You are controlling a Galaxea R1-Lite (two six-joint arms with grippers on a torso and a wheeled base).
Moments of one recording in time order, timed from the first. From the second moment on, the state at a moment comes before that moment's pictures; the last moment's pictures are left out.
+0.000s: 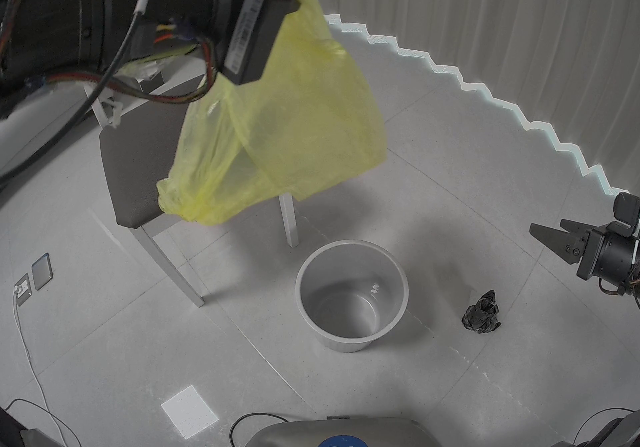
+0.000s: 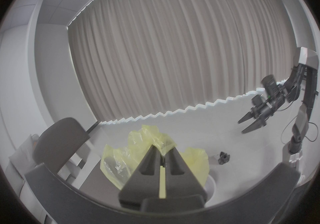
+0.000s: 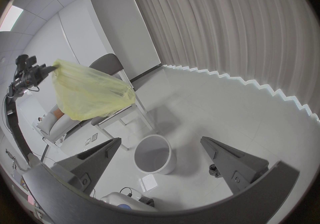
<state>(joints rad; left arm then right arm) -0.87 1.51 -1.61 0.14 0.25 0.50 0.17 1.21 -0.47 -0.51 0.24 0.22</state>
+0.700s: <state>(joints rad) -1.09 1.56 -1.60 0.14 0.26 0.48 0.13 1.28 -0.45 -0.65 0.24 0.26</state>
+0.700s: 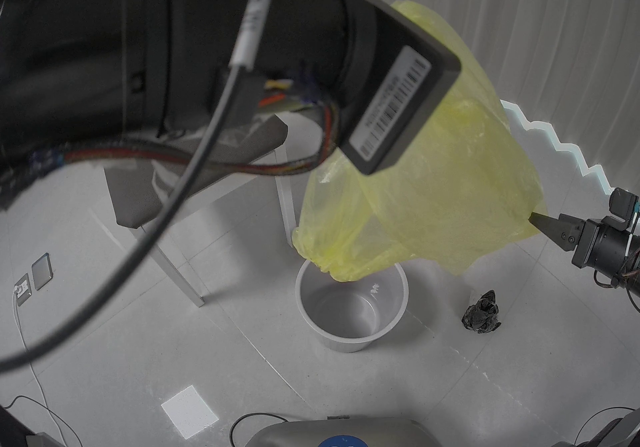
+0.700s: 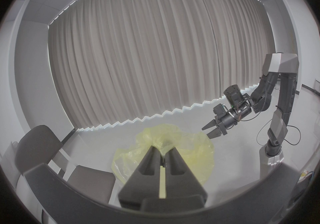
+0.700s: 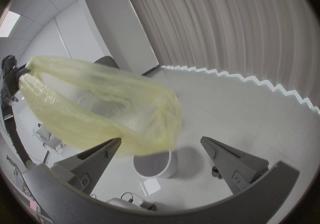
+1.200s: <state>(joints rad) -1.12 1.58 -1.59 0.12 0.25 0.48 -0.02 1.27 -0.48 -0.67 0.33 0.29</state>
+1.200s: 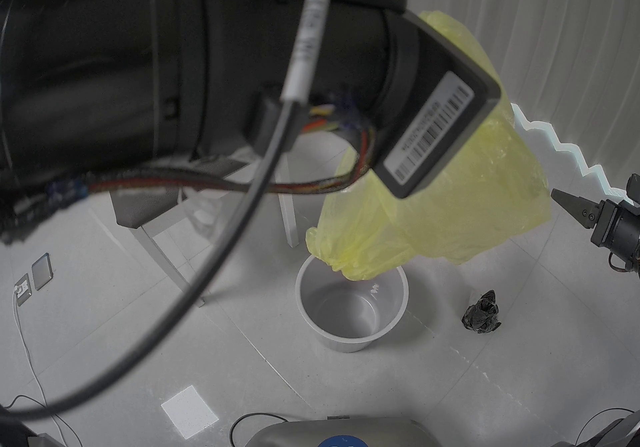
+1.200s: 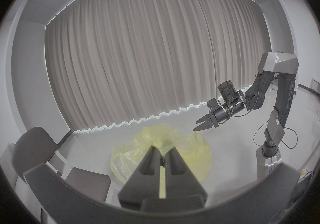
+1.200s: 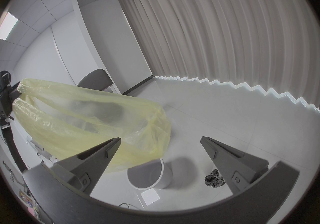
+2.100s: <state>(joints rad) -1.15 1.56 -1.60 0.09 0.25 0.48 0.12 1.39 -0.39 -0.68 0.43 0.32</state>
